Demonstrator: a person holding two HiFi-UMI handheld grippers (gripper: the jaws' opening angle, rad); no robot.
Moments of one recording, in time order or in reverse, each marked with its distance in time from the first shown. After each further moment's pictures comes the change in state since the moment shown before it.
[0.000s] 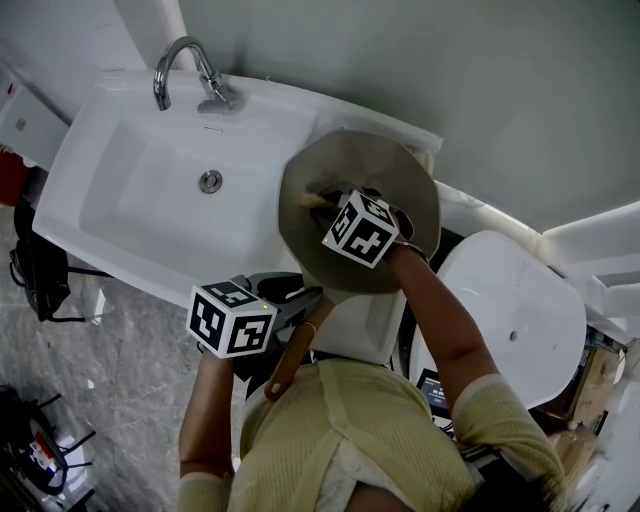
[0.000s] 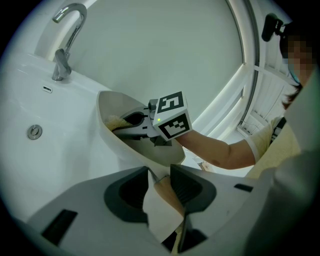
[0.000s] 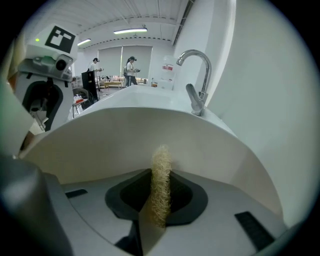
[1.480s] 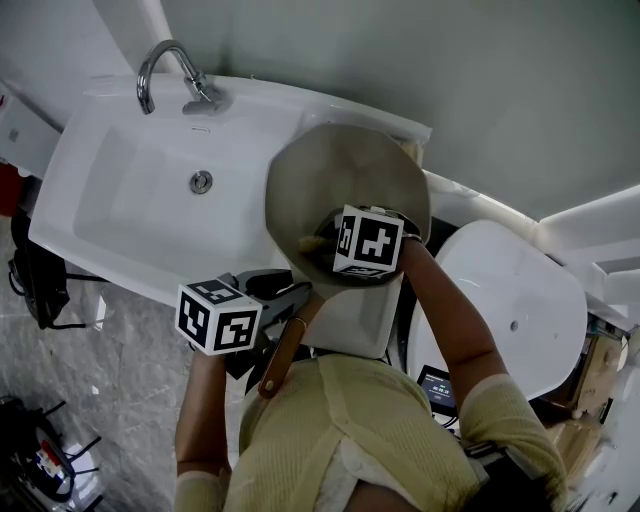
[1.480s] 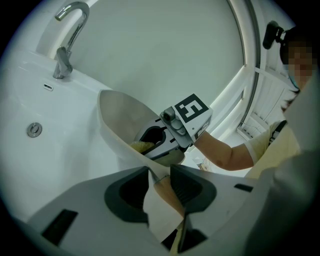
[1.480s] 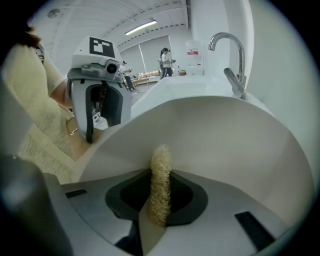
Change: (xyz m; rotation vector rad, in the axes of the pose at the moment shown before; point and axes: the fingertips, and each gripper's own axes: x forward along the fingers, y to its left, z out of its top) left arm 0.000 0.000 0.000 -0.016 -0.003 -0.006; right arm -0.039 0.087 -0.025 -0.039 0.099 0.446
